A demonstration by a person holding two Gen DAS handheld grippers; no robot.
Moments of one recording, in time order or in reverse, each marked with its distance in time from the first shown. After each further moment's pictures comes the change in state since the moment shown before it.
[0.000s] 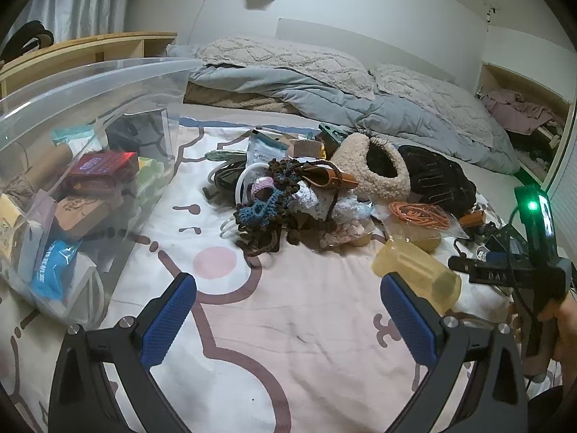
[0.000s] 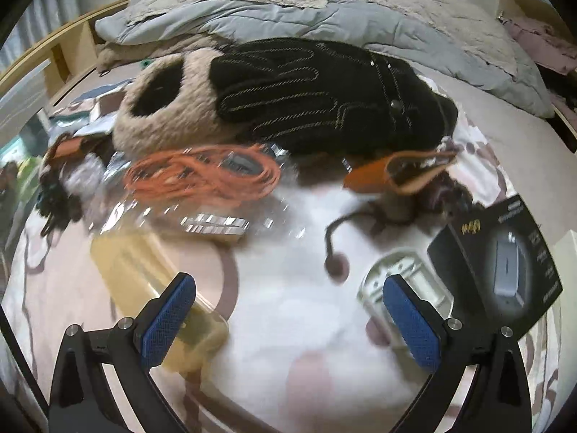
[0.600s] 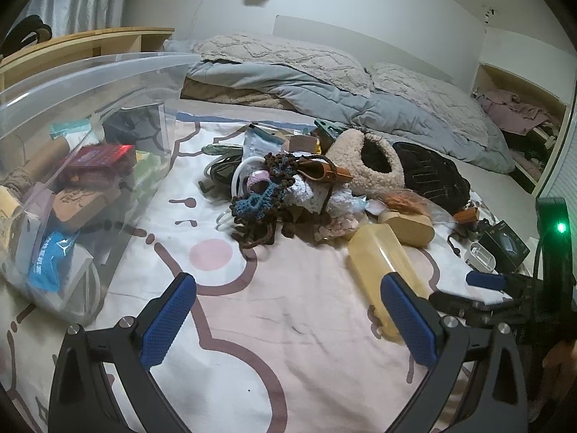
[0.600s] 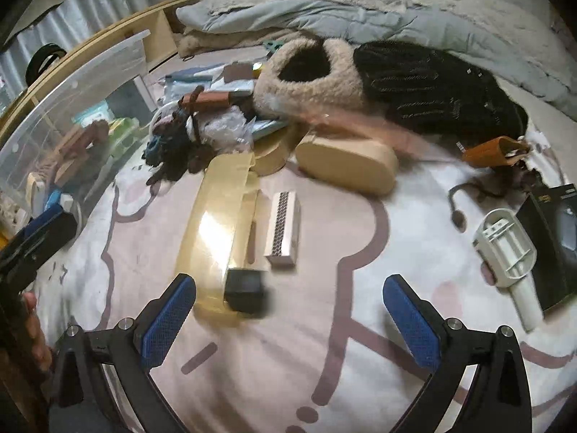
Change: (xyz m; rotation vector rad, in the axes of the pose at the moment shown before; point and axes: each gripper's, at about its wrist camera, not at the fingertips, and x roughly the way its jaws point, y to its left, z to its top) left arm -0.004 0.000 -0.003 -0.004 0.015 -0.029; right arm -0.031 0.062 -0.029 -0.081 -0.012 0.254
